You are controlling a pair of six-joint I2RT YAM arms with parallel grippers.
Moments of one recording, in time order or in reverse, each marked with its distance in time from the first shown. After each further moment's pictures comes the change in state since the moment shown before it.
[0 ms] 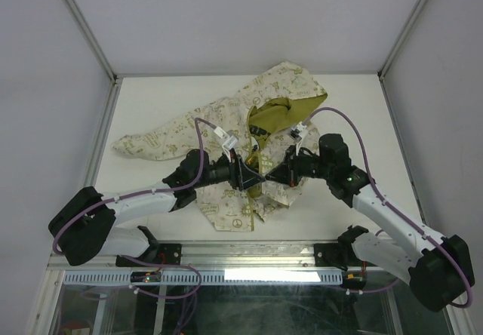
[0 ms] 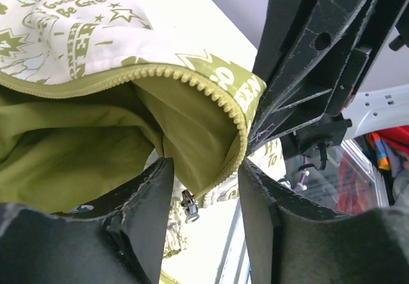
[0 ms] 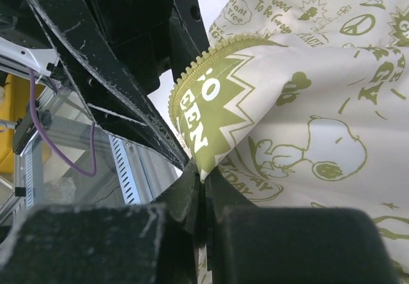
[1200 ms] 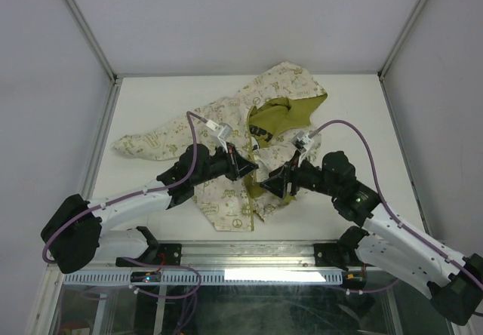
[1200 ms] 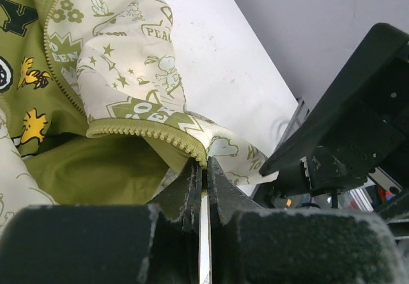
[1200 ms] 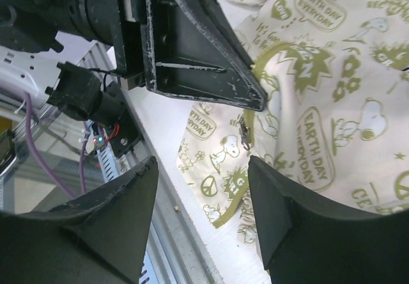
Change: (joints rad) left arm 0.000 -0.077 0.084 -0.234 -0.185 -0.063; right arm 0.201 -0.241 -0.066 0.012 0.341 0.074
